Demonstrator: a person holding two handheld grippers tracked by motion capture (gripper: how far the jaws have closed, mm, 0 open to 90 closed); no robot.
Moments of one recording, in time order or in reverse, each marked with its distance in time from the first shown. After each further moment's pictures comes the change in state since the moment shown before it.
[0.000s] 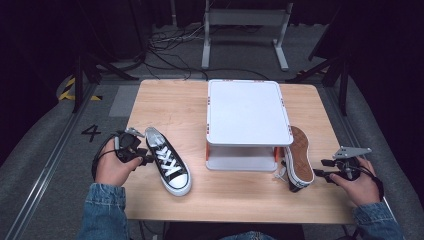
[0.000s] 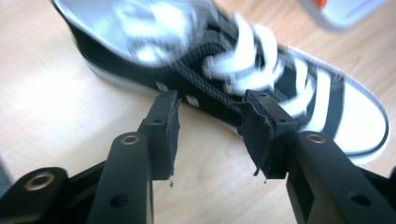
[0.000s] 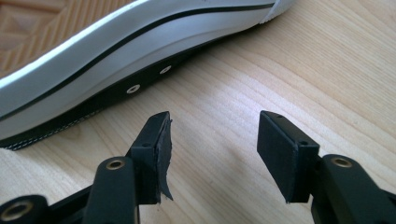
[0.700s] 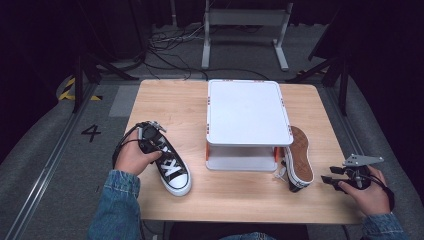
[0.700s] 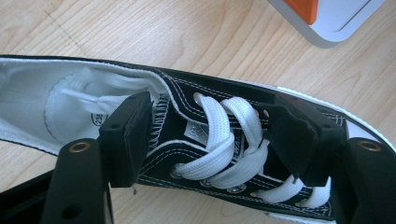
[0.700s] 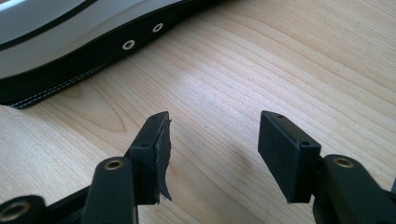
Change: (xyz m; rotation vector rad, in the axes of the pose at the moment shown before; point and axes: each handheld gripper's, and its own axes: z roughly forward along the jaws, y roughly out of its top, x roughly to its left) left arm -0.012 0.034 0.046 0.117 -0.067 0.109; right arm 0.001 -0.025 -0.017 -0.001 -0.025 0.054
